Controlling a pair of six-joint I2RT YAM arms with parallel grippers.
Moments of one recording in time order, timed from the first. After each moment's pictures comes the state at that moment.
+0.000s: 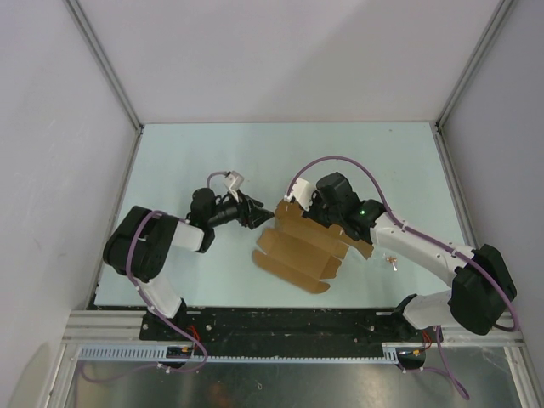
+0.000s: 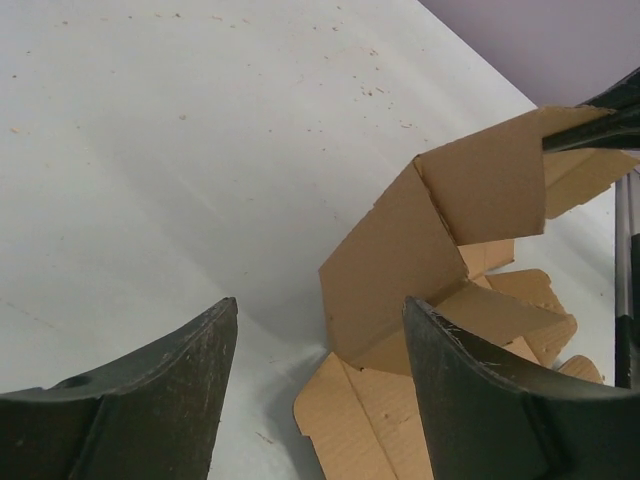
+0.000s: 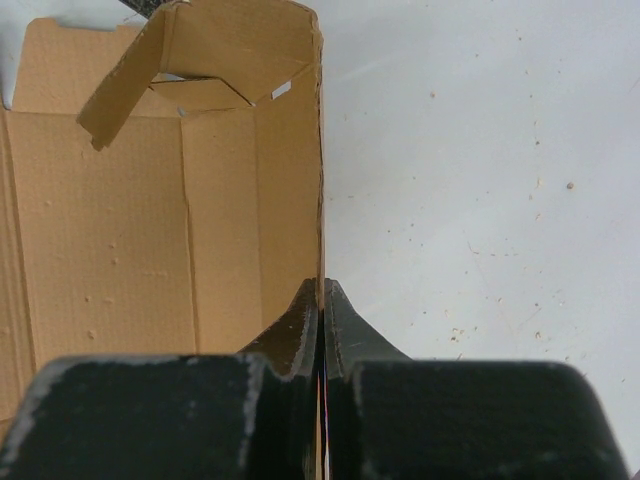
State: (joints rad) left arm -0.32 1.72 0.51 1.02 0.74 -0.33; right arm 0.74 1.36 0.98 -0.32 0.02 -0.50
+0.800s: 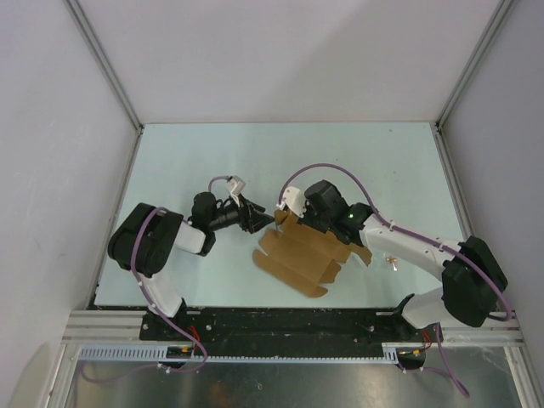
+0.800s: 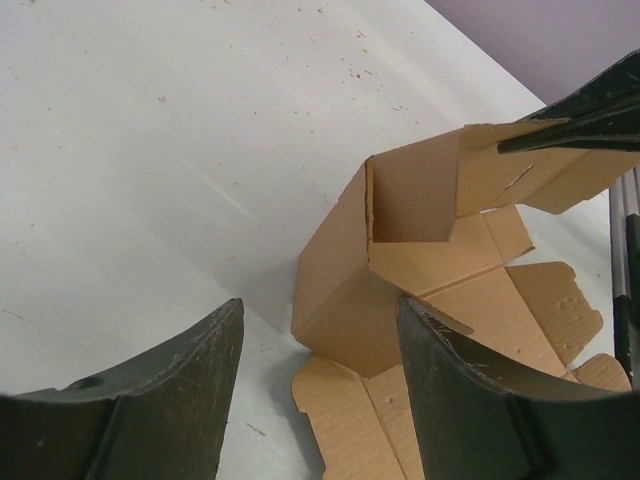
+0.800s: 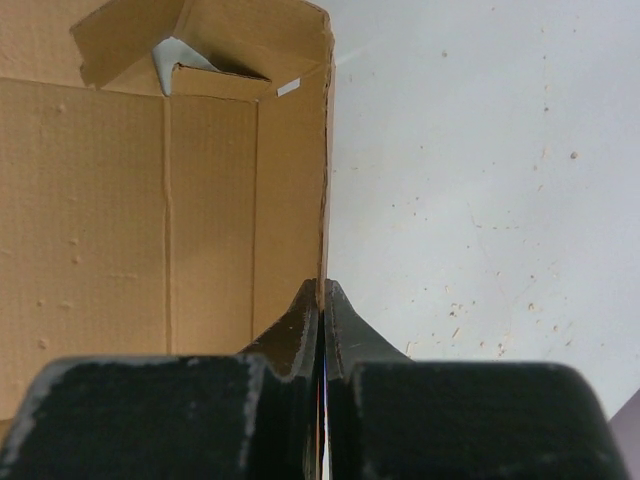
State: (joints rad) left arm -0.33 1.76 0.48 1.09 0.77 -0.32; right arm 0.80 1.41 0.98 -0.35 0.15 -0.50
